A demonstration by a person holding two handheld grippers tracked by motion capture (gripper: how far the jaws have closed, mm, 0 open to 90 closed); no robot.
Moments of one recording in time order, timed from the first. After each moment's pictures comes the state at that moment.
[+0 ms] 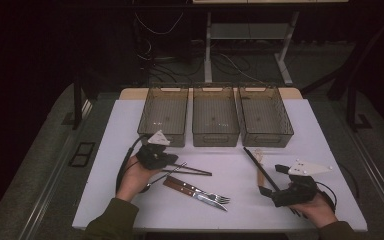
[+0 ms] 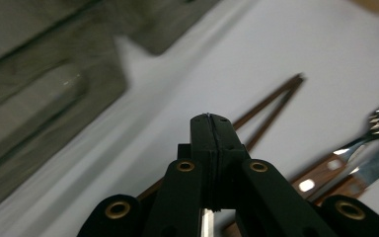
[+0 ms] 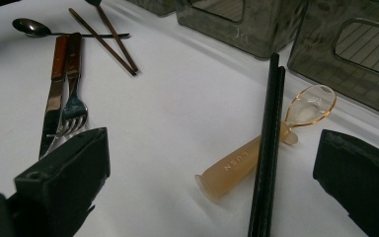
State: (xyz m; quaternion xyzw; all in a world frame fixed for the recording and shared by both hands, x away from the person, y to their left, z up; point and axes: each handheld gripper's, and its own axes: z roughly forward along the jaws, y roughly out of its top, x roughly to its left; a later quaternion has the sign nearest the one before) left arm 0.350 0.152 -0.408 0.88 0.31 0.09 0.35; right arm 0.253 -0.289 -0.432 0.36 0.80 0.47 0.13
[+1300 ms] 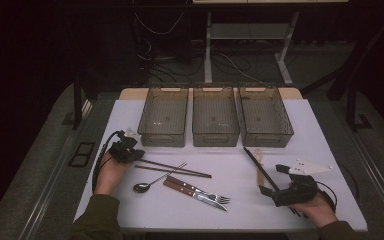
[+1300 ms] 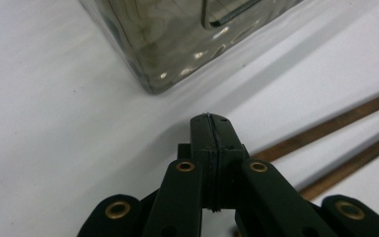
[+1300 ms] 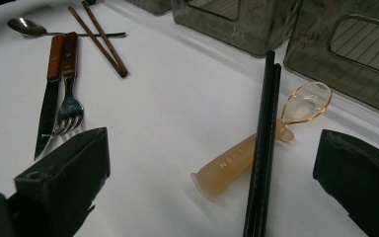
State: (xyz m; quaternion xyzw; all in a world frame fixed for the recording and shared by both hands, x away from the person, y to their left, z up) left arm 0.373 0.221 -0.431 0.87 0.40 0.14 0.25; right arm 0.253 -0.291 -0.433 0.37 0.80 0.46 0.13
